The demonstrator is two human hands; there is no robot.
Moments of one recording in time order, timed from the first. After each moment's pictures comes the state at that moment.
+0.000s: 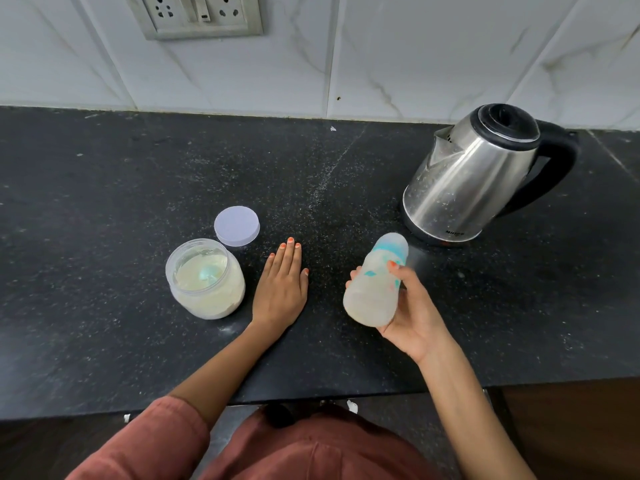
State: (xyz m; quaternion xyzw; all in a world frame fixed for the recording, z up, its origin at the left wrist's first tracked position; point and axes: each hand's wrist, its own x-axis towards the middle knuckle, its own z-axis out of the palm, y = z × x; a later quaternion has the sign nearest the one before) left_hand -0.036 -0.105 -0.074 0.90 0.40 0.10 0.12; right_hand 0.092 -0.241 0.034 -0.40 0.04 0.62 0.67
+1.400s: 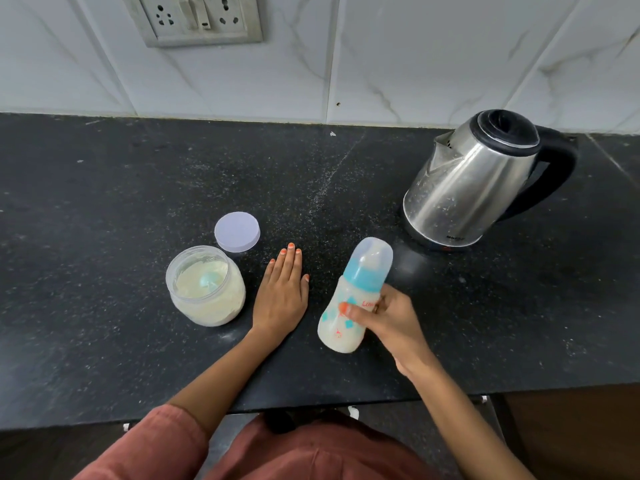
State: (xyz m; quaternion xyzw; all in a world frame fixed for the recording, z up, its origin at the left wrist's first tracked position) left_hand -0.035 -0.104 -0.072 0.90 0.40 0.11 0.13; right_hand 0.066 -0.242 0.036 -0.66 -0.22 0.44 0.57
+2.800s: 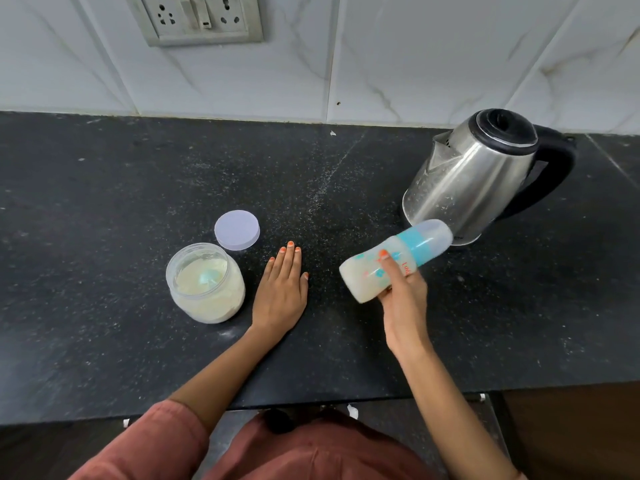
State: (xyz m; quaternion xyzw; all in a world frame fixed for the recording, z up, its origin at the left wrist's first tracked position) left_hand -0.036 -0.105 -0.073 0.90 0.40 0.11 0.12; right_hand 0.074 -0.224 0.042 -0.56 -0.04 0.36 0.75
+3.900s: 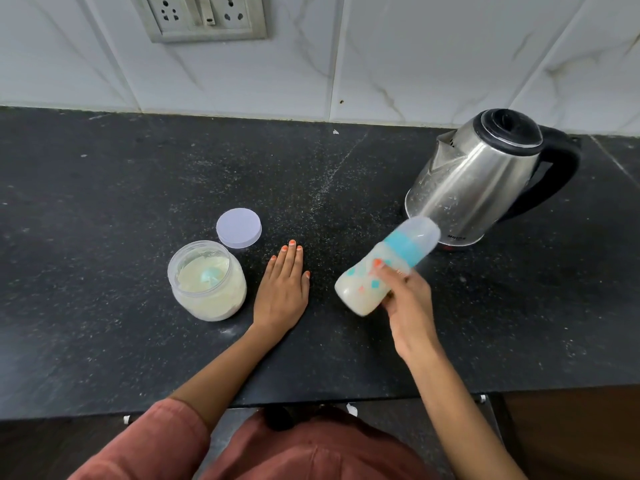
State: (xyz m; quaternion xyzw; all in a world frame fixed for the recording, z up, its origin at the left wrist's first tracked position) left_hand -0.036 -0.105 -0.071 0.90 0.40 0.11 0.13; right_hand 0.075 -0.231 0.043 -0.58 -0.08 0.39 0.72
